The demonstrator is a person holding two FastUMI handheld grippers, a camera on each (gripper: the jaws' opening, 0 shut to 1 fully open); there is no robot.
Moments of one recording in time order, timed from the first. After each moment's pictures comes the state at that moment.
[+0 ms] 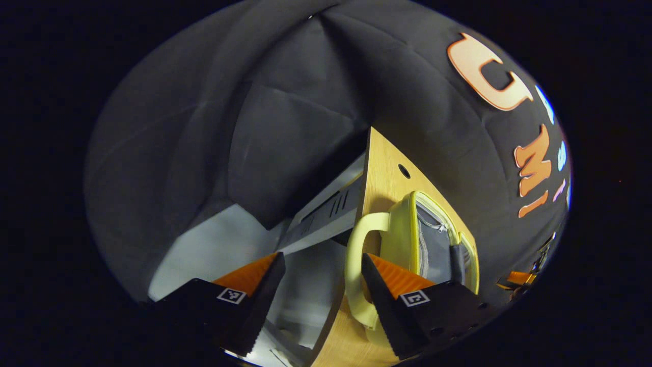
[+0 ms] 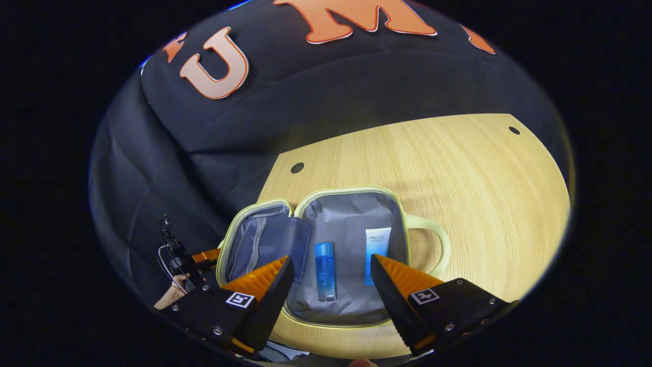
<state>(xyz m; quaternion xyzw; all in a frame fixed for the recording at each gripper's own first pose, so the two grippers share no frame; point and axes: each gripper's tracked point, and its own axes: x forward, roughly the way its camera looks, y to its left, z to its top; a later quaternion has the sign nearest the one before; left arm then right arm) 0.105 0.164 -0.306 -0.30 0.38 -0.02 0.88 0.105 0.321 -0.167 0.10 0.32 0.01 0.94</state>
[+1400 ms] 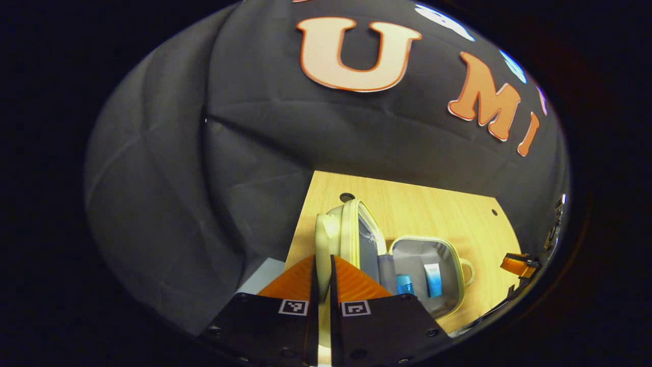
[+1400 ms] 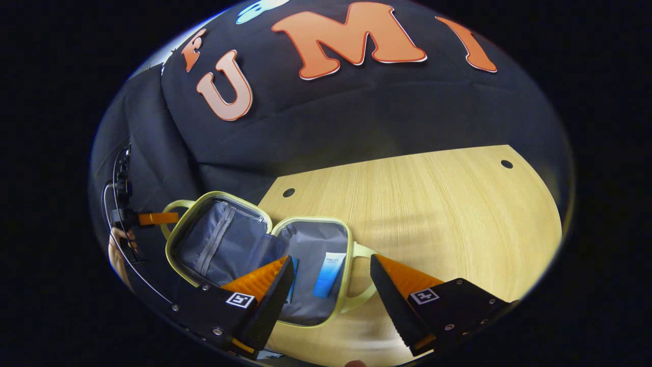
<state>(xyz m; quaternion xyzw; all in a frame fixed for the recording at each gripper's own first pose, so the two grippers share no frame) 0.098 -0.006 -0.047 0.01 0.33 0.03 0.94 0.084 0.215 -0.117 0.05 0.24 0.06 0.97</state>
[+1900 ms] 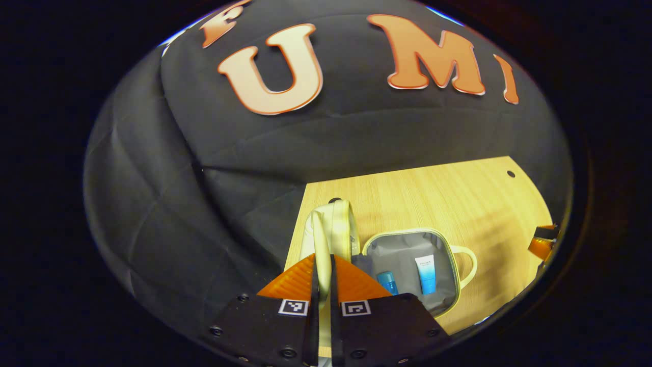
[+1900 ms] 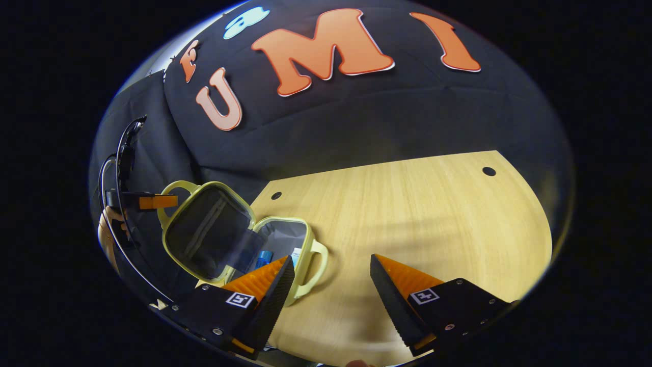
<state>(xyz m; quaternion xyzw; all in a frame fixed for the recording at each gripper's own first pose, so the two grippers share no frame) 0.099 -0.159 -0.017 0.18 0.32 0.07 0.93 0.047 0.102 -0.093 0.05 0.22 0.06 0.97</state>
